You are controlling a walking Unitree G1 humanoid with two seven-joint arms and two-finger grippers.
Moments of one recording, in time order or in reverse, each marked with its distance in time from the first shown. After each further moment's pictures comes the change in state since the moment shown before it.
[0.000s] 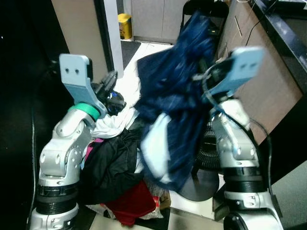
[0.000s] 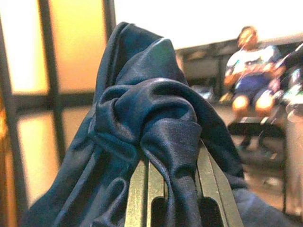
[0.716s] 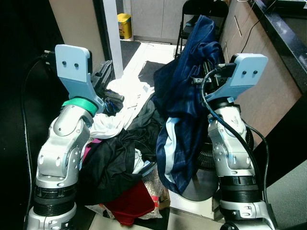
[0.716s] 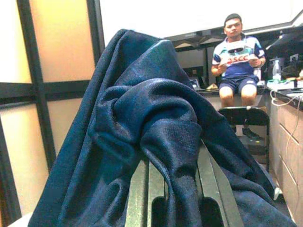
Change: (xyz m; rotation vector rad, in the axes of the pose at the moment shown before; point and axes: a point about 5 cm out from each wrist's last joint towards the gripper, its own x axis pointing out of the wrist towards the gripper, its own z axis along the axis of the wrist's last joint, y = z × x) left arm -0.001 -0.007 0.010 0.086 -0.046 0.035; right arm -0.019 0.009 -0.021 -0.013 0.077 -0.058
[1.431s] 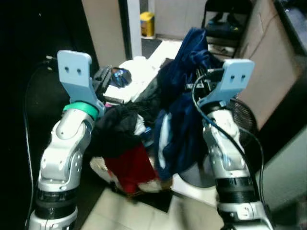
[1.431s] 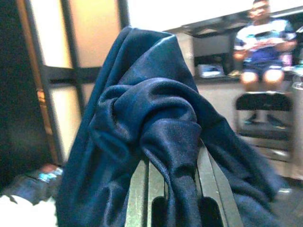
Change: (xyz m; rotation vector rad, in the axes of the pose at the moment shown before) left arm -0.002 -0.002 -0.005 0.008 0.013 0.002; right arm -0.001 0.003 -0.009 -0.010 0.039 -0.006
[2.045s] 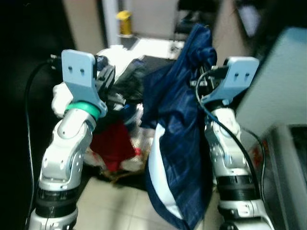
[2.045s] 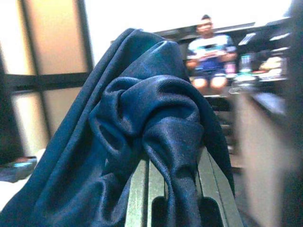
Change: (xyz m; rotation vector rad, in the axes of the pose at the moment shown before) left arm 0.000 0.001 -0.002 0.005 0.004 -0.004; right arm 0.002 -0.001 -0.001 0.016 0.007 -0.013
